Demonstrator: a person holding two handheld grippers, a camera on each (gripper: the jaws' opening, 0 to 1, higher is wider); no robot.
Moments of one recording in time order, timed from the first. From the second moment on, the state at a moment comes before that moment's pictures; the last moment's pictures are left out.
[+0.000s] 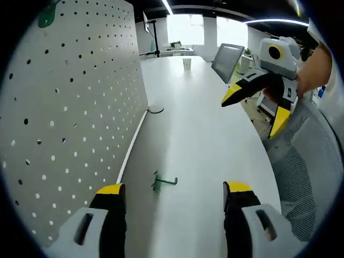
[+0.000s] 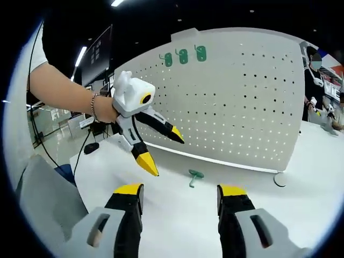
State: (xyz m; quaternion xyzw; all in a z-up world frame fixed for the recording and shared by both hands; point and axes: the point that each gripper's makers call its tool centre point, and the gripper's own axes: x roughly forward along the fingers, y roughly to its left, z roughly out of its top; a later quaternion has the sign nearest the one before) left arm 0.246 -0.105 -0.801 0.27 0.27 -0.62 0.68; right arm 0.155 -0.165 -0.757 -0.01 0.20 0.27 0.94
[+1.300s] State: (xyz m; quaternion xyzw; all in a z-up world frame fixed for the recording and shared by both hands) left arm 0.268 -0.124 -0.876 0.39 0.33 -0.64 0.57; right arm 0.153 -0.167 -0.768 -0.01 0.22 0.26 0.94
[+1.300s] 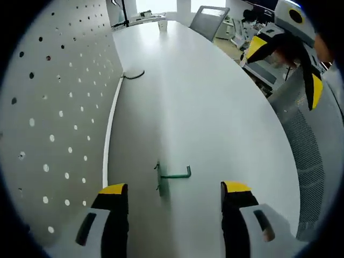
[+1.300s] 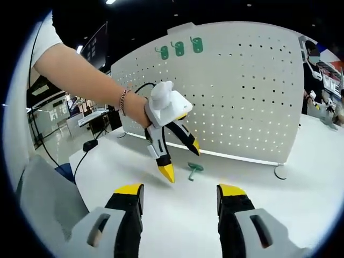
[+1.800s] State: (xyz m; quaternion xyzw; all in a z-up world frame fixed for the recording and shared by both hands) left arm 0.271 -0.129 -0.884 0.39 0.33 -0.65 0.56; right arm 0.155 -0.167 -0.767 0.00 0.22 0.26 0.94
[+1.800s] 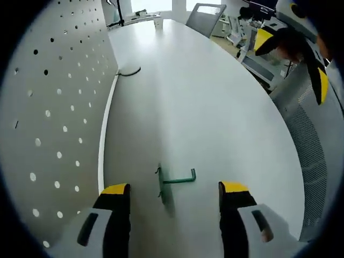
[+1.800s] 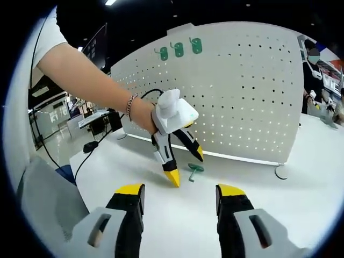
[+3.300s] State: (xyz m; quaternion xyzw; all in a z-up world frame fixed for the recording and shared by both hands) left arm 0.290 -0.124 -0.881 0.39 0.31 -0.63 0.60; right arm 0.156 -0.172 -0.764 0.00 0.21 0.25 0.94
